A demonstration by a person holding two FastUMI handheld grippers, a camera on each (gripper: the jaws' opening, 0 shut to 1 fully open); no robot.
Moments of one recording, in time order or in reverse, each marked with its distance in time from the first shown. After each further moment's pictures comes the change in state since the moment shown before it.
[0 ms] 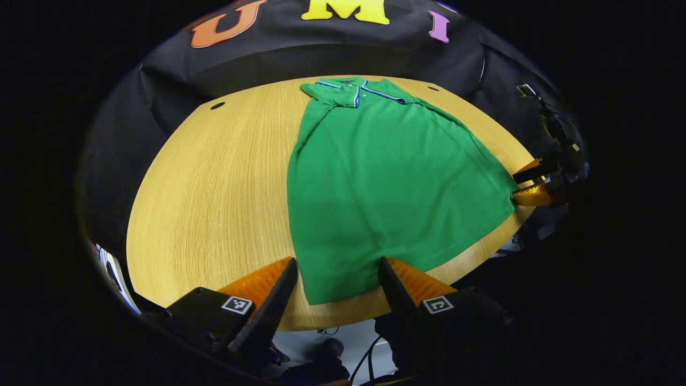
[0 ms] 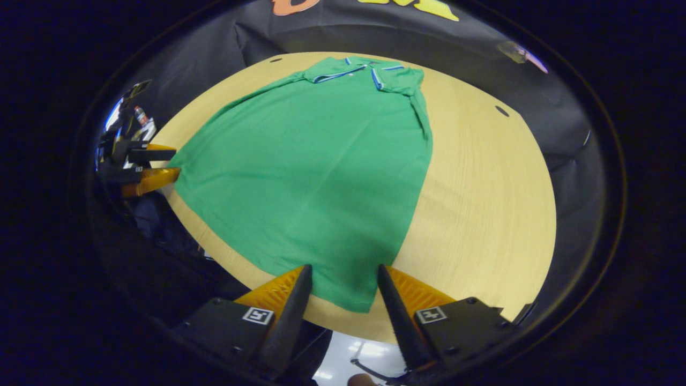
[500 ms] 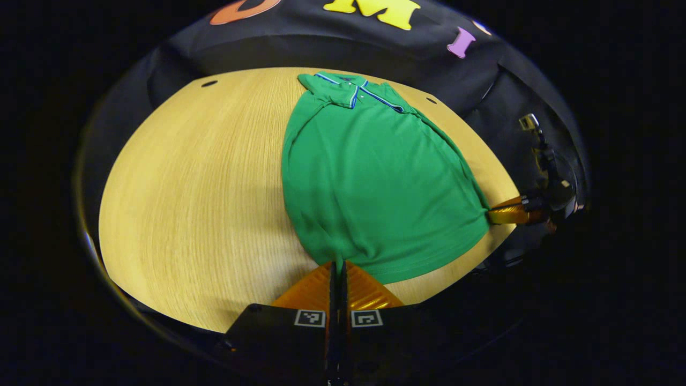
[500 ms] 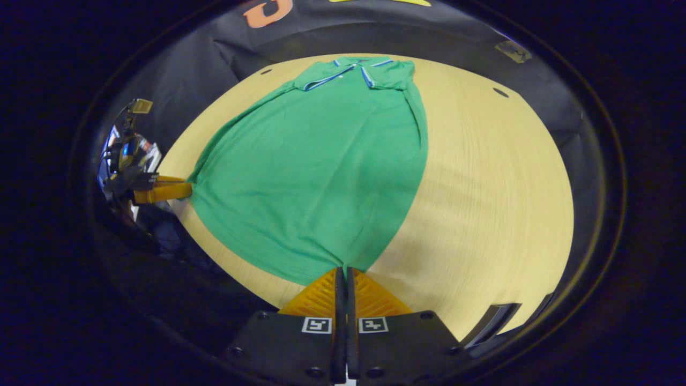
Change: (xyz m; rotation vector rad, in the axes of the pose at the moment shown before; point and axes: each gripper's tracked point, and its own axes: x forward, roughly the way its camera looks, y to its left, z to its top) left arm 0.002 -0.020 0.024 -0.177 0.038 -0.172; right arm -0.002 -0.006 0.012 0.225 0.009 0.110
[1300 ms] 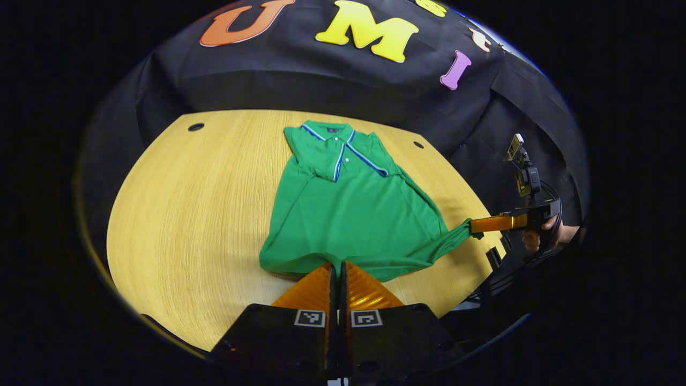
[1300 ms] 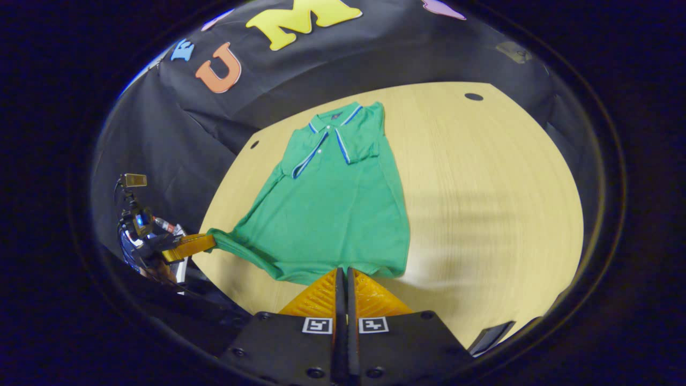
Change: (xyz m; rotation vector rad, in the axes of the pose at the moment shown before) left arm -0.020 -0.015 0.137 0.041 -0.214 -0.040; right arm -0.048 -0.013 0.134 0.224 -0.229 0.158
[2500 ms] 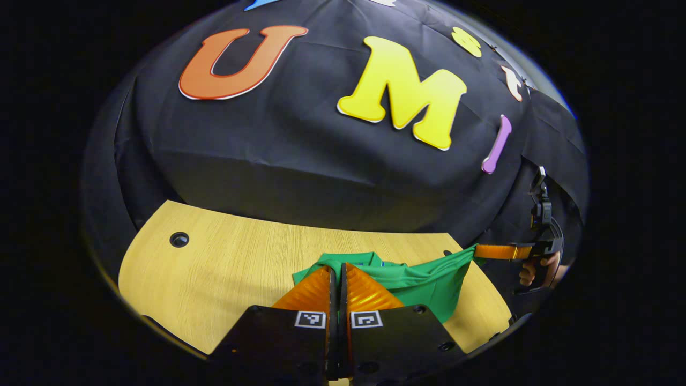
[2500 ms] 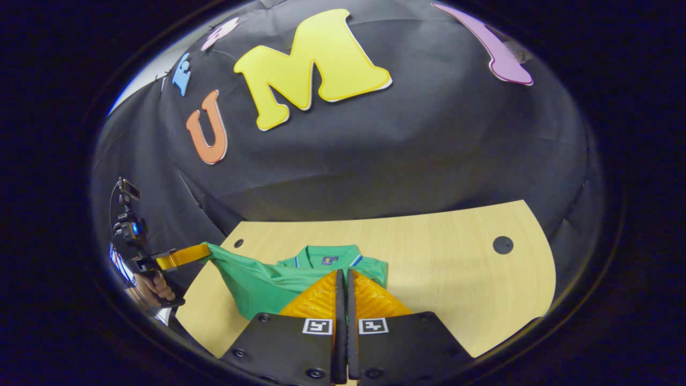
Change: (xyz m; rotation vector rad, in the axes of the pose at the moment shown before) left arm 0.128 0.080 0.292 -0.092 -0.373 0.051; right arm 0.080 0.005 0.327 -0.099 -0.404 -0.017
